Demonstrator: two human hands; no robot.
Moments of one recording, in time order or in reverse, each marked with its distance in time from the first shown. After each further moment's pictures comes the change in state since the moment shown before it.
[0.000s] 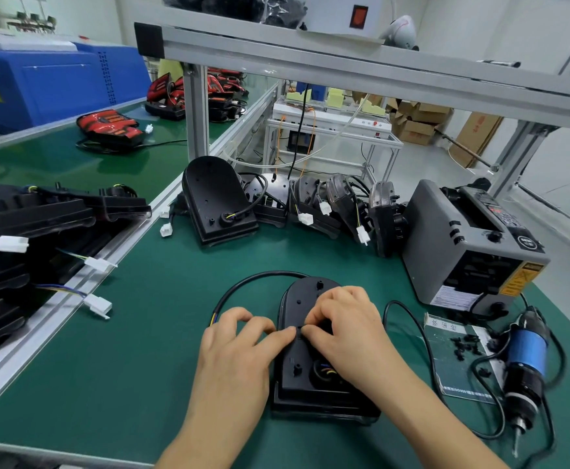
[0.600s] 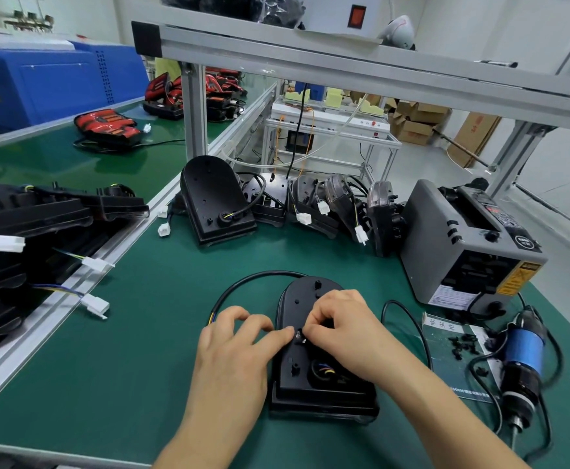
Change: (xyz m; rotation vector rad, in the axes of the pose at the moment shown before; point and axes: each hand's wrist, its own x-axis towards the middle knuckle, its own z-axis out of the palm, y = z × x) left_hand 0.001 -0.001 0.001 -0.006 -0.023 -0.007; right_hand 0.004 -0.001 -0.015 0.157 -0.199 0.057
